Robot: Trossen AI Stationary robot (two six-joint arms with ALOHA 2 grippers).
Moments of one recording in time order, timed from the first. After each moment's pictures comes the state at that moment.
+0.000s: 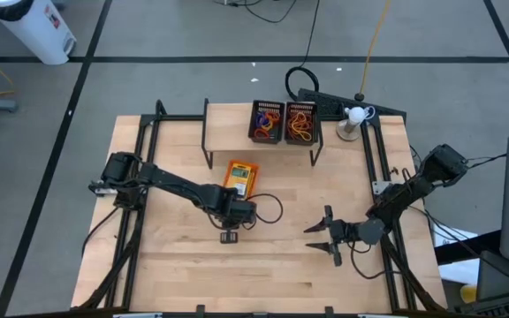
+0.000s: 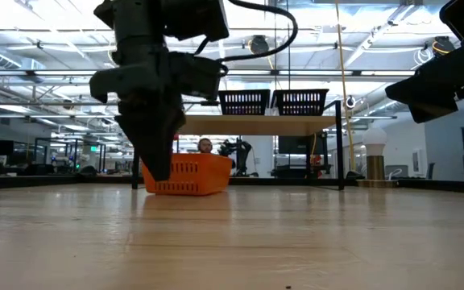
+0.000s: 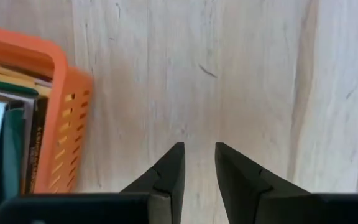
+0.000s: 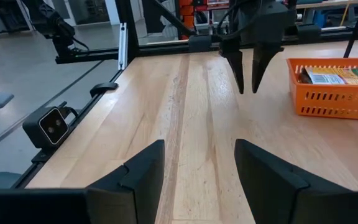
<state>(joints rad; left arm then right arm) -0.18 1.87 1.24 -0.70 -0.02 -0.19 0.73 1.46 0.21 1.05 0.60 0.27</state>
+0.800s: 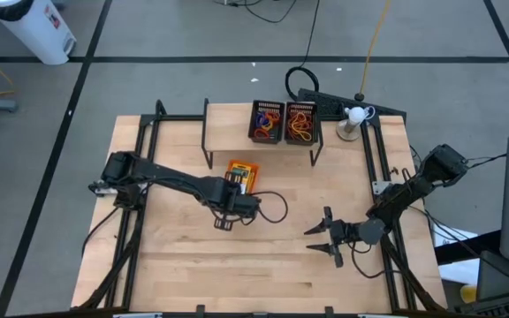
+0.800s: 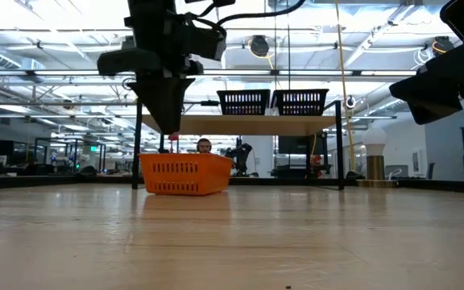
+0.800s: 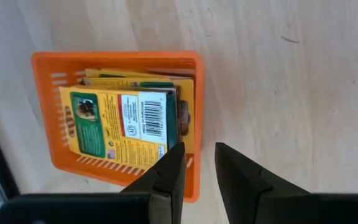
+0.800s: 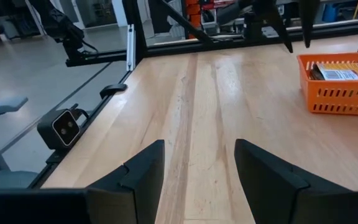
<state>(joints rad) -0.17 1.87 1.47 -1.07 -0.31 0.09 0.73 1.46 0.21 1.05 0.57 0.30</state>
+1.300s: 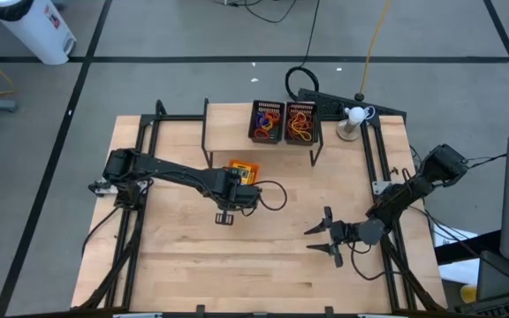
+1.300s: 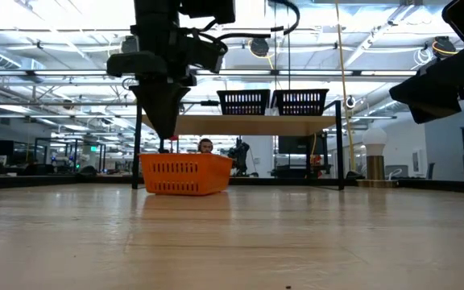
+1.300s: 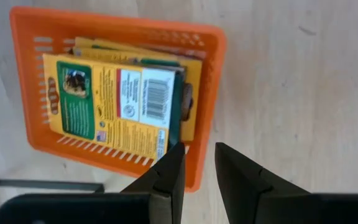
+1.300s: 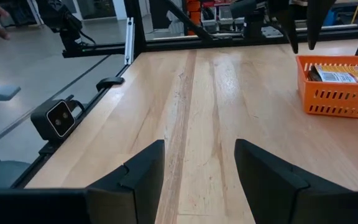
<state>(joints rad) -0.11 1.87 1.47 -1.11 -0.21 0.02 0.73 1.46 0.21 1.04 0.57 0.26</state>
